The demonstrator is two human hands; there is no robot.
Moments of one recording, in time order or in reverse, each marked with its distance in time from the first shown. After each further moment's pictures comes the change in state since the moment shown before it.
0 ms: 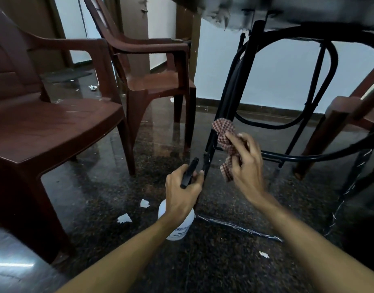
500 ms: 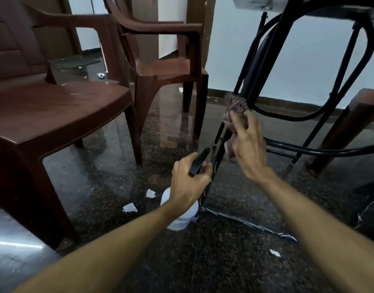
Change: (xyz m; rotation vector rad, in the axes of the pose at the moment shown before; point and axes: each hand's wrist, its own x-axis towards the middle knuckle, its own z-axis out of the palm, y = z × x) left_hand 0.017 -0.026 -0.008 0.062 -0.060 0.056; right_hand 0.028 0.017 0.055 -0.376 -0.247 -0.045
